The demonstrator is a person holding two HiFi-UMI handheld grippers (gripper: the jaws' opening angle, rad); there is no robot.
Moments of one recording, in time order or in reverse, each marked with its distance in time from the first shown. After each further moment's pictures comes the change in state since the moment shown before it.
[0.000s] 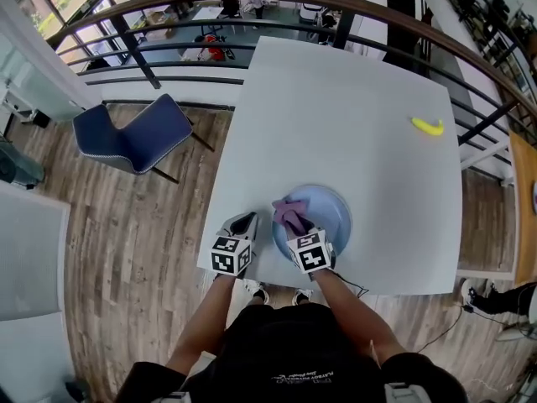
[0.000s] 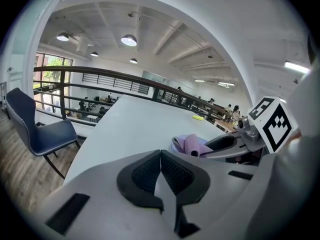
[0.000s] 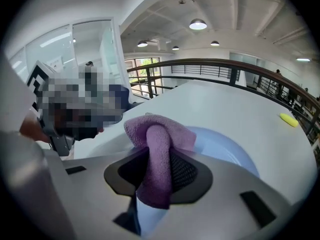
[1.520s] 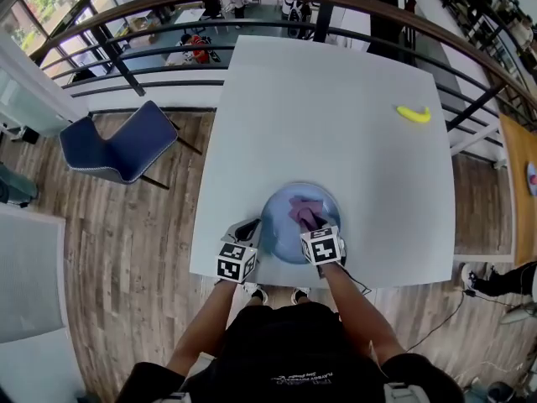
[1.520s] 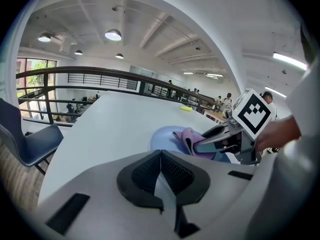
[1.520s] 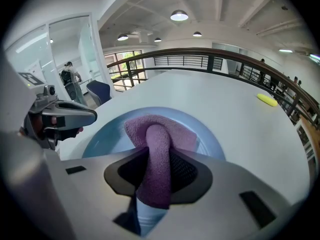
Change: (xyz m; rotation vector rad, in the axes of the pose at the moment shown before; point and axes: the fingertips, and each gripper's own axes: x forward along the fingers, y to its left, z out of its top) left arm 0.023 -0.046 -0.021 0.107 0.071 -0.089; right arm -0.017 -0.075 -0.050 0.139 0.093 -0.137
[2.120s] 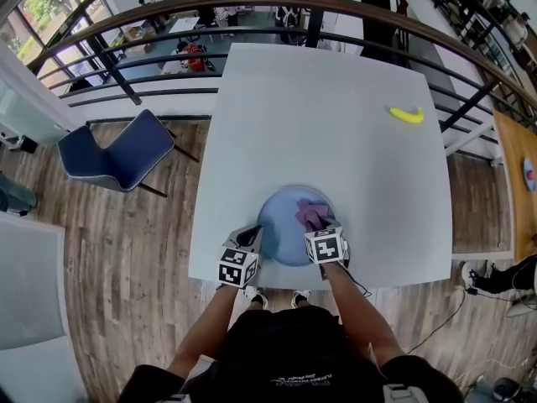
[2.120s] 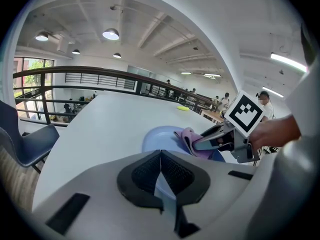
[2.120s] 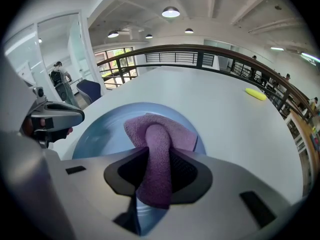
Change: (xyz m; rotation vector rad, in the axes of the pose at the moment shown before) left arm 0.002 -0.015 0.000 0.009 0.002 -0.028; right arm -0.008 -0.029 -0.012 0.060 0.035 -0.078
